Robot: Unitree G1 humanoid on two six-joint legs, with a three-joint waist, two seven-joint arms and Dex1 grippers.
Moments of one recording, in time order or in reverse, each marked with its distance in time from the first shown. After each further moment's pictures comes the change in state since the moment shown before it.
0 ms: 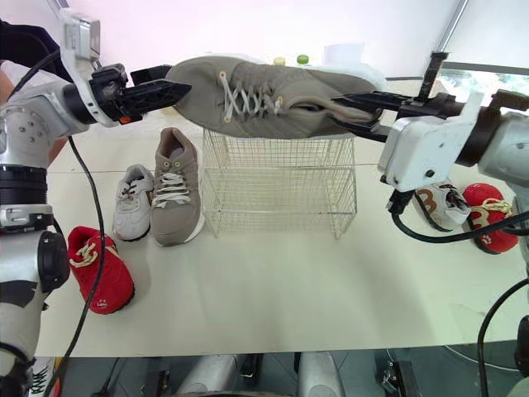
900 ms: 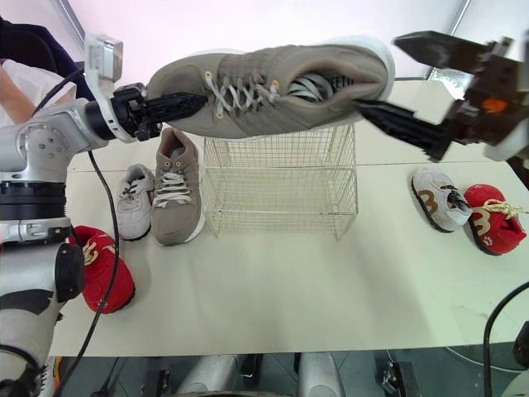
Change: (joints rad) left arm 0.090 -0.083 0.065 -0.122 -0.018 0.084 0.081; right arm 0.078 0.022 -0.459 -0.056 0.863 0.990 -0.174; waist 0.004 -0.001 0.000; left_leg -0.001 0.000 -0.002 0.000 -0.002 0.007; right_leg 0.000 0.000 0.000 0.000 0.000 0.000
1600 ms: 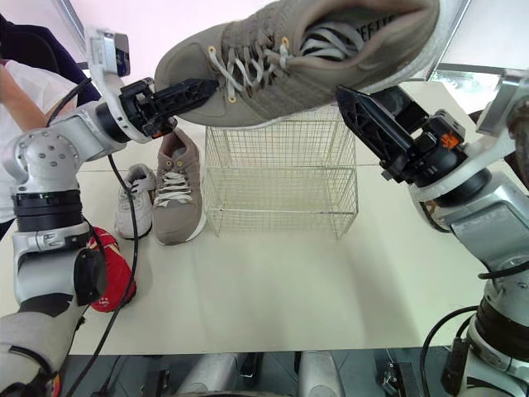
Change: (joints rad) left arm 0.040 -0.123 0.097 -0.146 -0.186 0.109 0.184; right arm 0.098 0.389 0.117 -0.163 0.465 -0.126 -0.565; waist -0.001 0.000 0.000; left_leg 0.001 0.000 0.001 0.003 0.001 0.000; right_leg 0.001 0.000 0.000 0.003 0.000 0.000
